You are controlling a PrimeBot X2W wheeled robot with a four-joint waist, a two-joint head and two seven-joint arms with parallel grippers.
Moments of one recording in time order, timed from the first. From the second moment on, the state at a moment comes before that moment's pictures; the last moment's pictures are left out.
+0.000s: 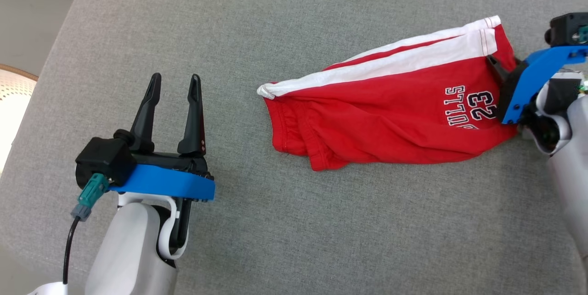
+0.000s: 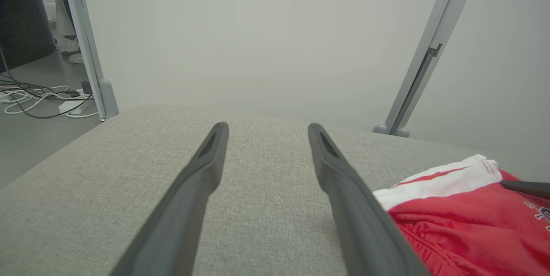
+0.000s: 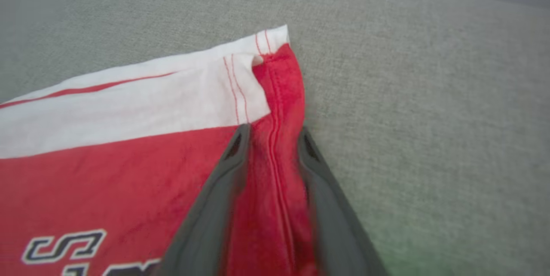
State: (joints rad) left arm -0.38 0.09 -0.17 0.27 -0.34 -0.13 -0.26; right arm -0.90 -0.34 0.19 0.91 0.43 0.13 0.31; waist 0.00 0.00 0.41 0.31
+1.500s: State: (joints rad) left arm -0.30 0.13 -0.24 0.30 -0.37 -0.13 -0.26; right arm -0.67 -0.05 -0.05 0.48 0.14 0.13 0.45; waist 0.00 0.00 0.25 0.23
